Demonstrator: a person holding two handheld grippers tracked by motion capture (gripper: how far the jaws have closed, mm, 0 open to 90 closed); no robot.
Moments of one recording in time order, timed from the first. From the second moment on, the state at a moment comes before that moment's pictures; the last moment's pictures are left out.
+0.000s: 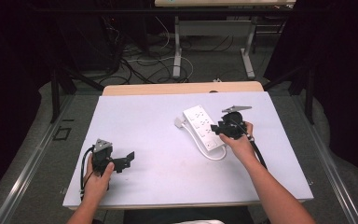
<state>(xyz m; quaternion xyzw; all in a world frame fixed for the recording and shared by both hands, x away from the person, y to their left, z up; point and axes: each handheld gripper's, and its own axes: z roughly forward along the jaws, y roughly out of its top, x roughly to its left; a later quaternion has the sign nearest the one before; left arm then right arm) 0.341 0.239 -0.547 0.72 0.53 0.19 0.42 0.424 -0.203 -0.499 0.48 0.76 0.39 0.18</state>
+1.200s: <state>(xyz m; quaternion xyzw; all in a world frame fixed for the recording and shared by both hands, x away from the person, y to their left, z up) 0.341 0.240 -0.547 0.72 0.53 0.19 0.41 0.355 -0.320 -0.541 0.57 0.68 0.39 0.23</state>
